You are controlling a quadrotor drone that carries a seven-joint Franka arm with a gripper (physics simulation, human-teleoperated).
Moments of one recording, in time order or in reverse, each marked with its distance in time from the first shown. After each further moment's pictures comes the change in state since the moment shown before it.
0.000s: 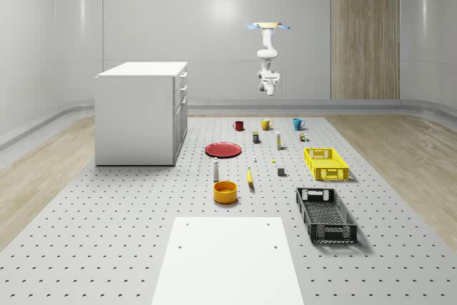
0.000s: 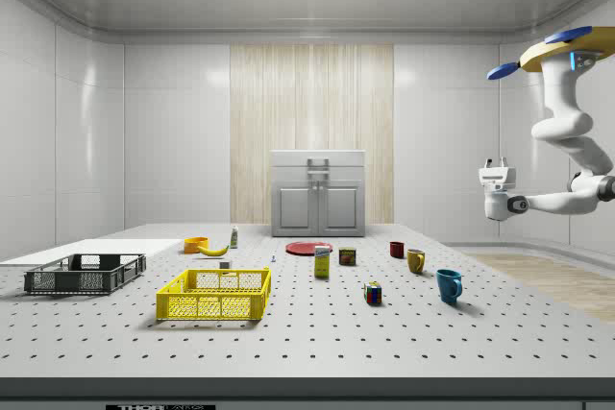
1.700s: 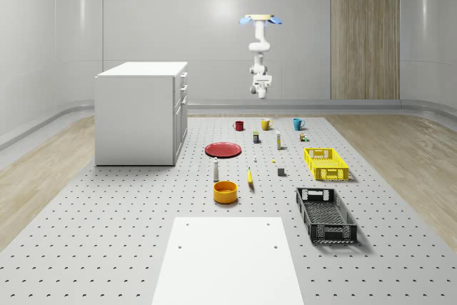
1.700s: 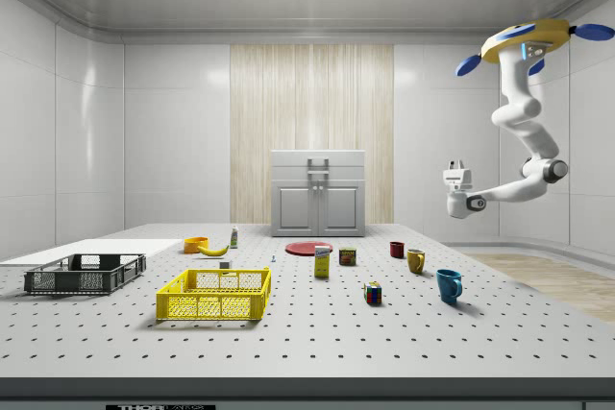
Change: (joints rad) arm -0.008 0.082 0.005 0.294 0.002 -0.186 -0.004
